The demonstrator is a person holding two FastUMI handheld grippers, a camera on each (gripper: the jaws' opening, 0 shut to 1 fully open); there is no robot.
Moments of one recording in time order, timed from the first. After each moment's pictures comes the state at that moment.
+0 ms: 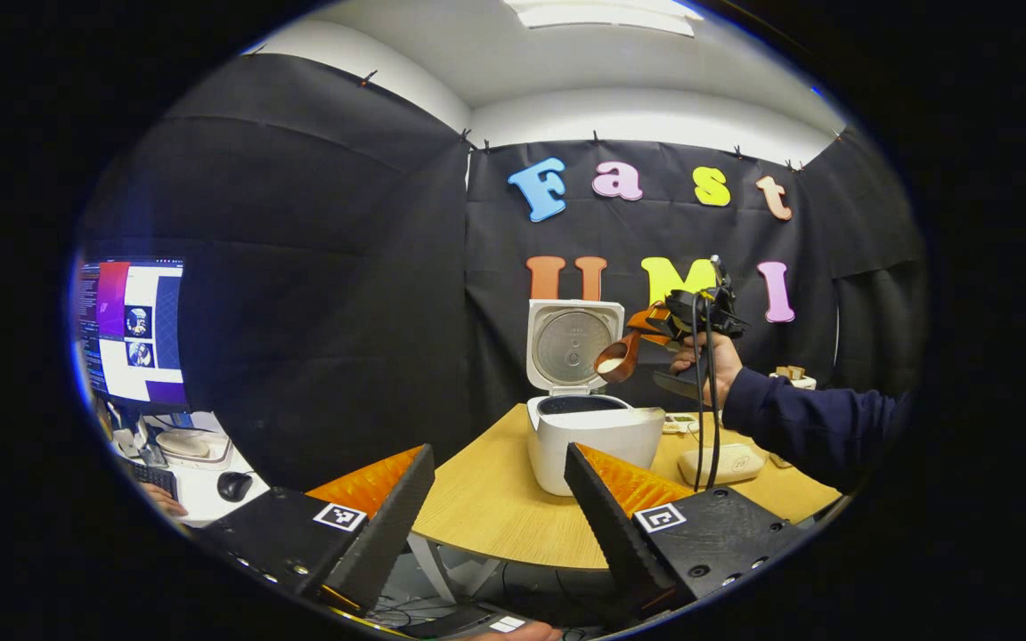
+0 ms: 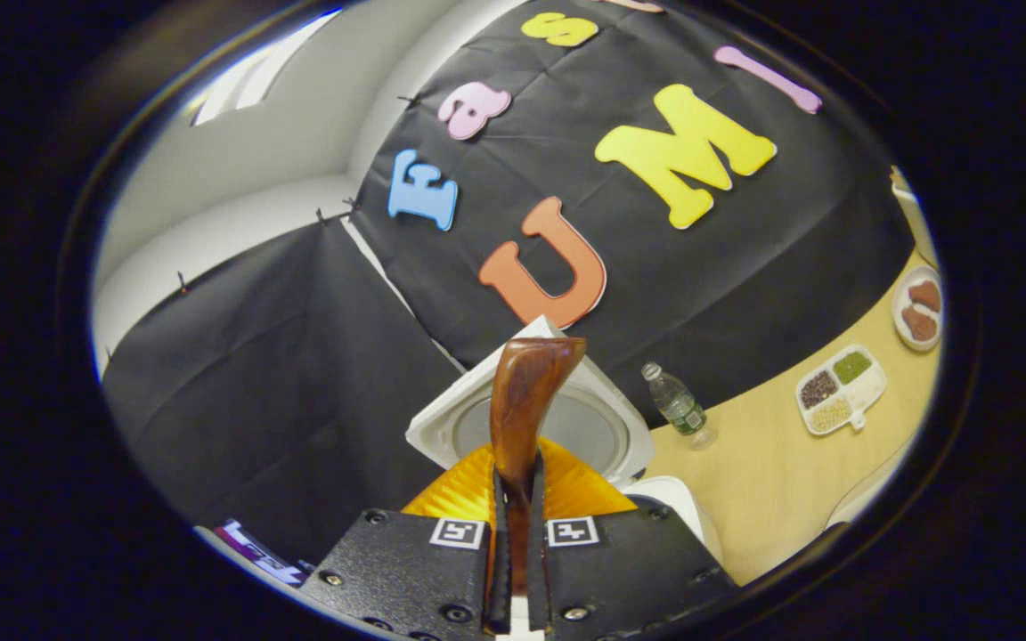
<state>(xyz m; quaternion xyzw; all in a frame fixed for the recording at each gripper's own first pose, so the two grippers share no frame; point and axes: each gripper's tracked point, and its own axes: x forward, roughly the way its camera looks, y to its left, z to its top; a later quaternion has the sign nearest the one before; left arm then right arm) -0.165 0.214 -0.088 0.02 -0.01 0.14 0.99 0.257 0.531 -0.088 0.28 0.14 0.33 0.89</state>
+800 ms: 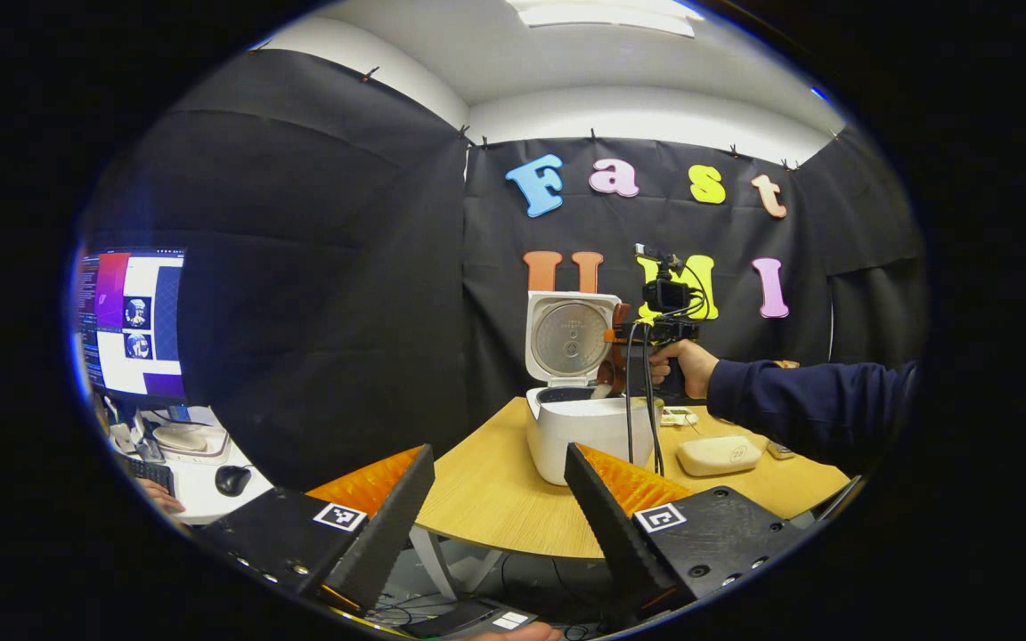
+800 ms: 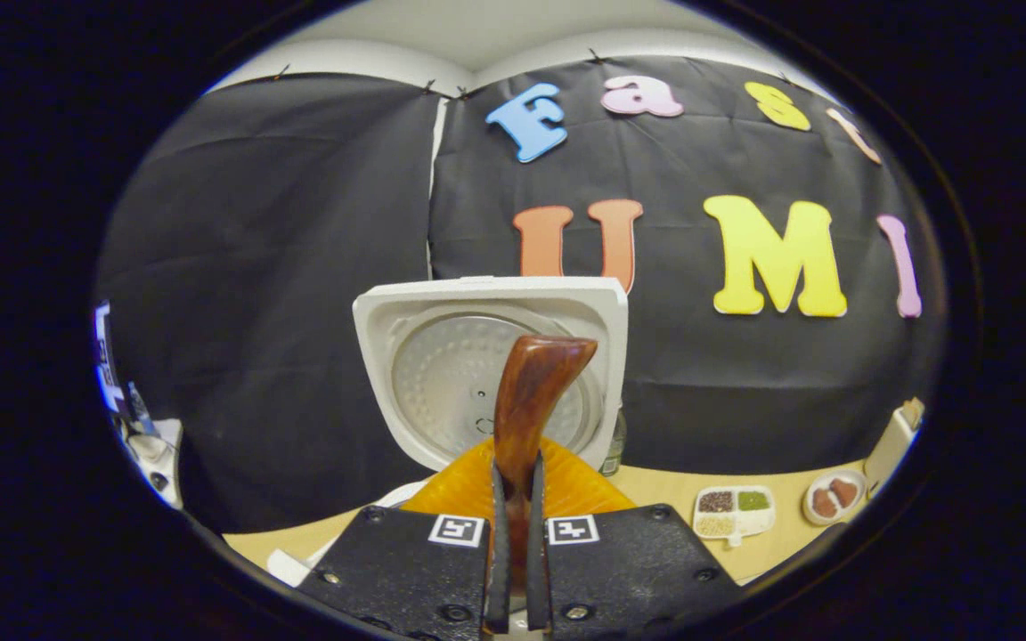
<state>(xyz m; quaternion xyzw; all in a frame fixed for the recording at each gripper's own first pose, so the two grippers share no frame) -0.172 0.216 -0.103 0.01 0.00 0.13 0.99 0.271 0.562 -0.138 -0.06 0.09 0.29 0.95</state>
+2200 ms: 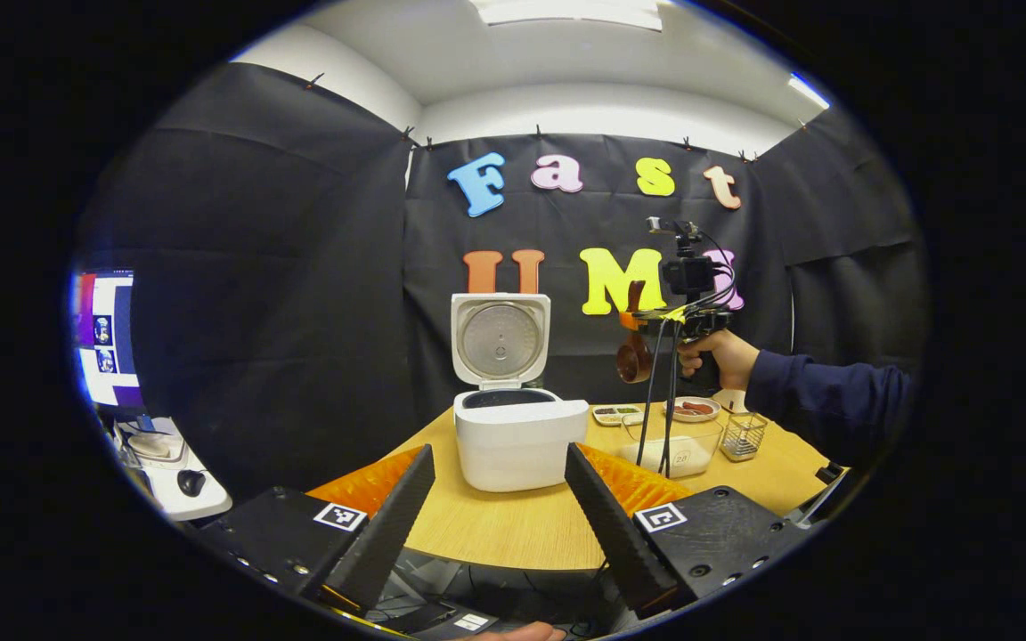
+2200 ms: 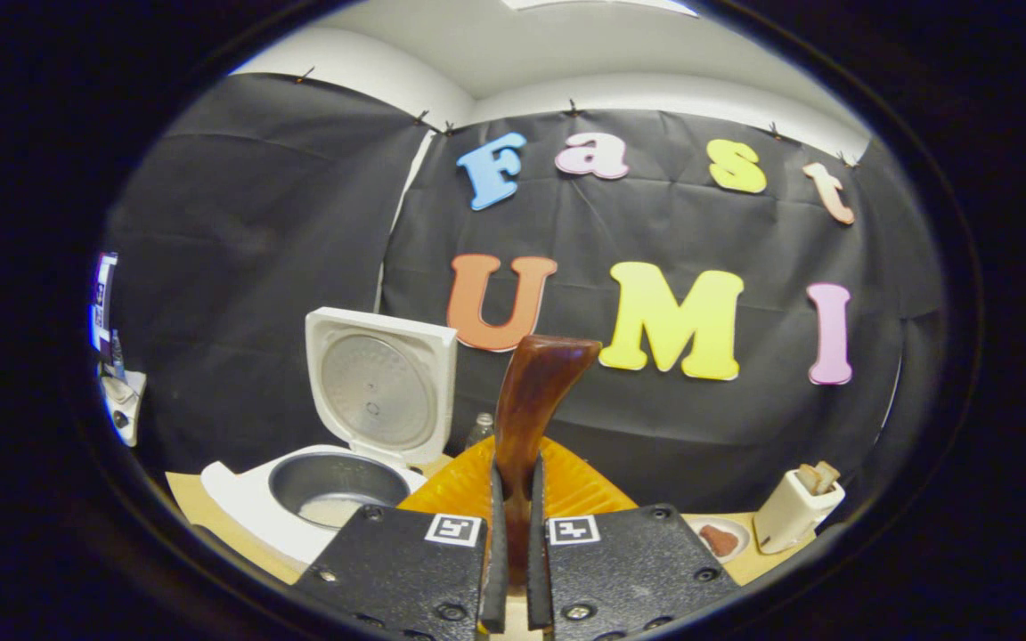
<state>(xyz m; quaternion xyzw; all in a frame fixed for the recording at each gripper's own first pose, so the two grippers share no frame) -0.140 0.106 -0.095 0.04 0.00 0.05 1.00 0.252 0.331 -0.077 -0.07 0.02 0.22 0.97</state>
